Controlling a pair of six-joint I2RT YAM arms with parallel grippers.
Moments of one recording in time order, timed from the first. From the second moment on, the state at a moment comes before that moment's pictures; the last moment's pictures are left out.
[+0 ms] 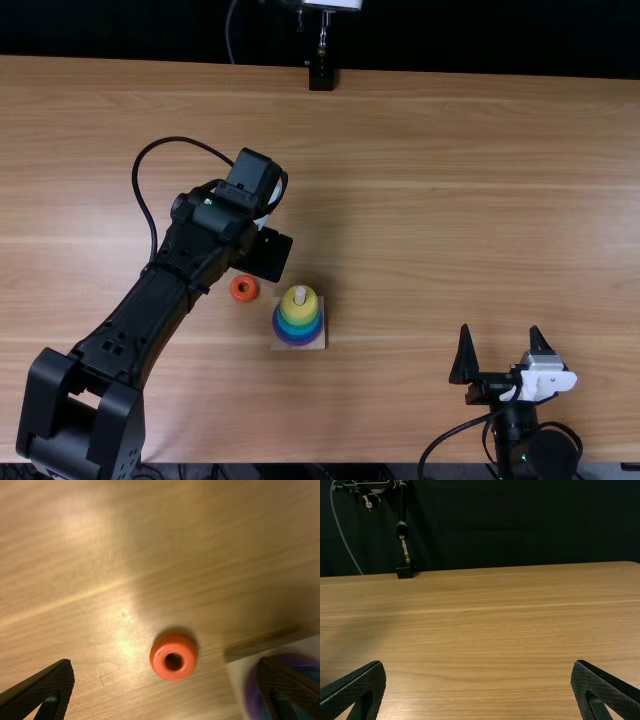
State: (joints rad) left arm -0.42 1.86 1.50 -0.93 -0.08 -0.10; right arm 0.01 0.01 0.02 -0.07 -0.01 0.02
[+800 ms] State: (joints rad) left arm -0.38 1.94 1.39 -0.89 -0.08 -0.02; right arm 0.01 0.01 0.02 -0.07 -0.01 0.02
